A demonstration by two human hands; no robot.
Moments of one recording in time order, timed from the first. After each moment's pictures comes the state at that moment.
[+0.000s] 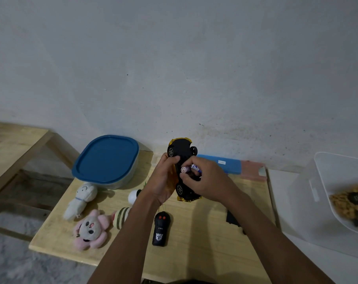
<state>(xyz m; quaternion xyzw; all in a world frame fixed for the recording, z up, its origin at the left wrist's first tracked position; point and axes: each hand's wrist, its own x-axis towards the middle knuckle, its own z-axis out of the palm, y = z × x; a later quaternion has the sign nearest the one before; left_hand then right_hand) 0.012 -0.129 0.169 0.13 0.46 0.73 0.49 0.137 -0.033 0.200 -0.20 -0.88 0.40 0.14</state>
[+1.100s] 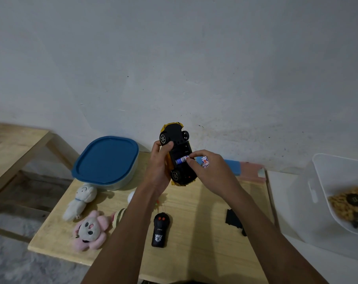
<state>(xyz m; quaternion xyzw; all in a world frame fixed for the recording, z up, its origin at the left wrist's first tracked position) 0.004 -0.121 0.195 0.16 0.47 0.77 0.41 0.133 -0.031 0.217 -0.34 -0.81 0.45 0.16</state>
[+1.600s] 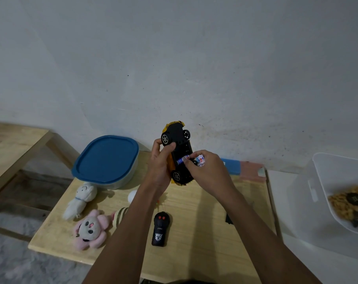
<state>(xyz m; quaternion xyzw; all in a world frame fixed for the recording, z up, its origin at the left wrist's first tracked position) 0.007 -0.121 0.195 0.18 0.46 0.79 0.38 0.125 -0.040 0.211 -0.37 -0.80 0.43 0.18</state>
